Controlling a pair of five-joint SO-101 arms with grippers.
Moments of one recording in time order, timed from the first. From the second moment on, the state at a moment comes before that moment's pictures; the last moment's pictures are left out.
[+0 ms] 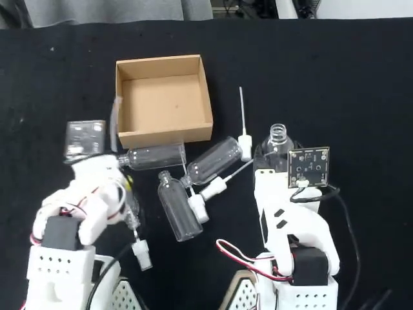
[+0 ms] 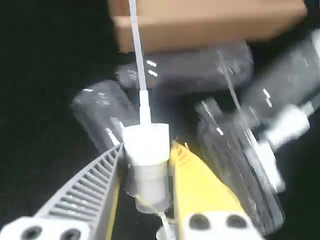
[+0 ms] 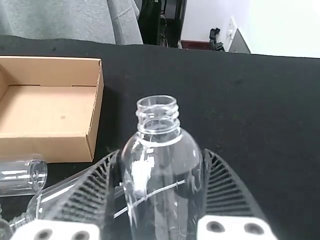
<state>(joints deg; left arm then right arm) -0.7 -74.3 59.9 72.7 7.3 0.2 -96.4 73.8 55.3 2.0</state>
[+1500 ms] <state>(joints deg) -22.9 -41.6 45.1 66.0 29.2 0.2 -96.4 73.8 55.3 2.0</state>
